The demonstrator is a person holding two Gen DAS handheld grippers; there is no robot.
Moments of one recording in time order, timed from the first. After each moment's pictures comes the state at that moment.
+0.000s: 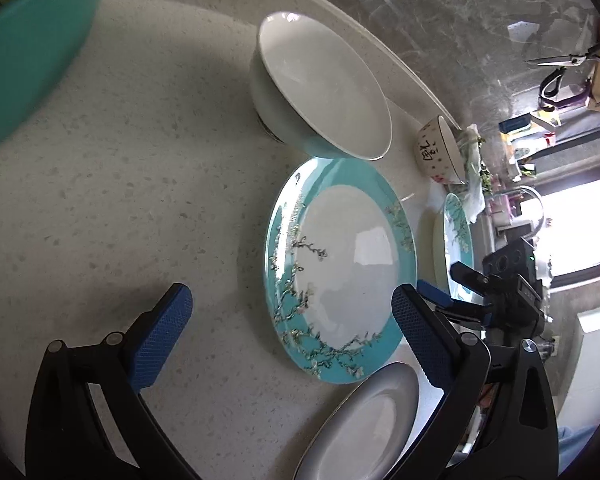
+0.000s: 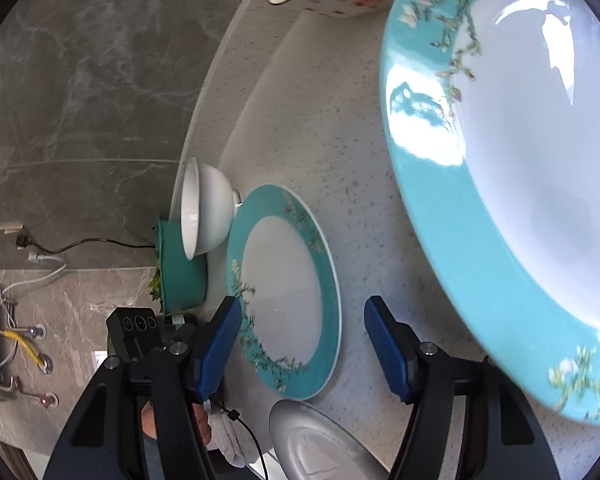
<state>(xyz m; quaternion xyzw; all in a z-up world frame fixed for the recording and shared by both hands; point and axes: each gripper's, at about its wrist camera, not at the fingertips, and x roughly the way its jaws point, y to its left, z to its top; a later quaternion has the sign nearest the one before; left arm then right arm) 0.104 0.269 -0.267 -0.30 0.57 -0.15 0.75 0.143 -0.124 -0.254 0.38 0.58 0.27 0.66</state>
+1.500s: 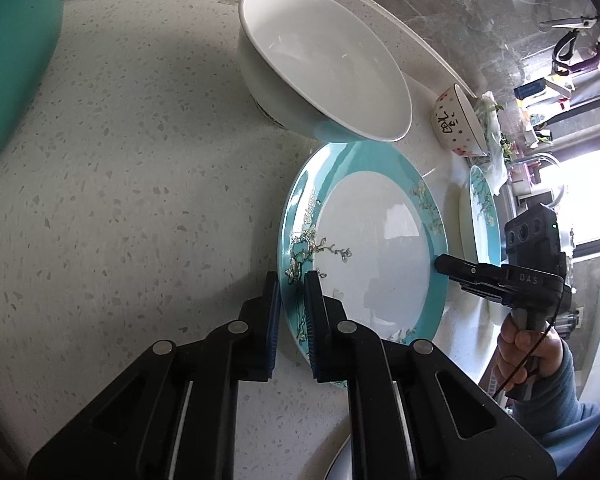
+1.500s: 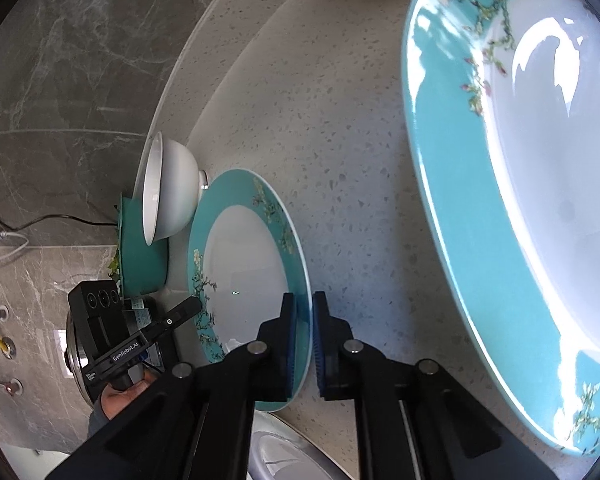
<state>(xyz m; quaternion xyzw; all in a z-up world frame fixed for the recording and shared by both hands) 0.114 0.248 -0.279 -0.24 0.60 -0.14 0.75 0.147 -0.106 -0.258 0.30 0.62 0.26 0.67</state>
